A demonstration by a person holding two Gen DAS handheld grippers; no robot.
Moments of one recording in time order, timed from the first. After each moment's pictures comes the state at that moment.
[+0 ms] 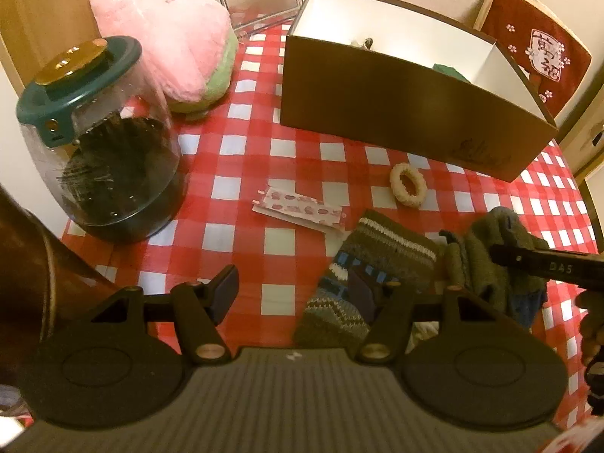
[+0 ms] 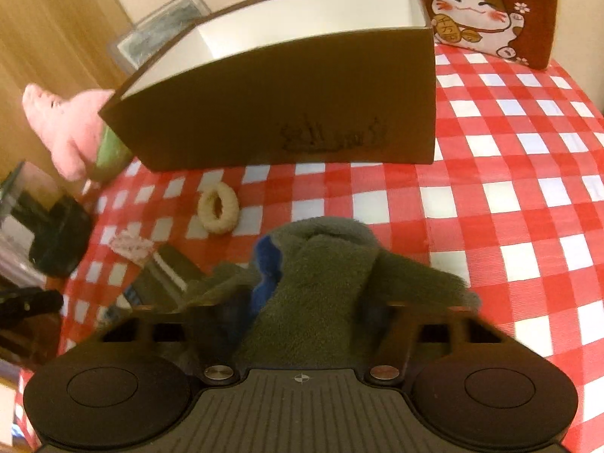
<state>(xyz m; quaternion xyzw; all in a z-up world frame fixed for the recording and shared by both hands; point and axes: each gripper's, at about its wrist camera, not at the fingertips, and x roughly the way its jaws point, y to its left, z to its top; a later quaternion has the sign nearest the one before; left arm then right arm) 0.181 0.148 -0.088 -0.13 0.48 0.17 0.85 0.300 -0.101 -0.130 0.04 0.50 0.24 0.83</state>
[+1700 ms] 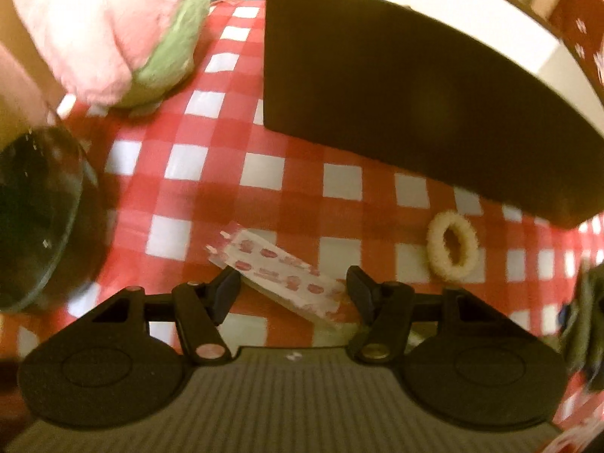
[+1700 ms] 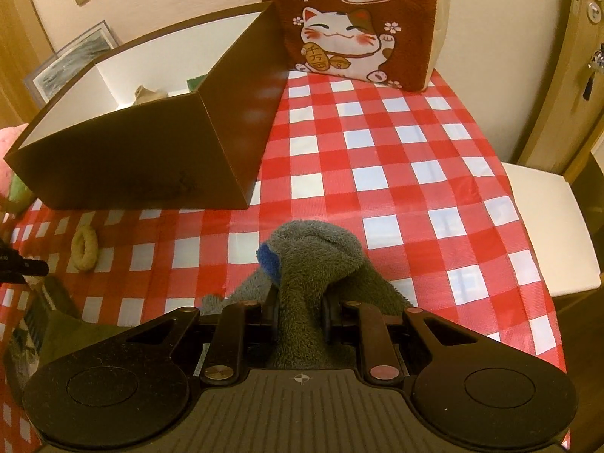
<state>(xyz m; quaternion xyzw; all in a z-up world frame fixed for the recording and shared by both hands) 0.291 0.176 -0.153 -0.14 0.53 0.19 0.81 0.339 -0.196 -0.117 0.00 0.48 0.14 0.87</state>
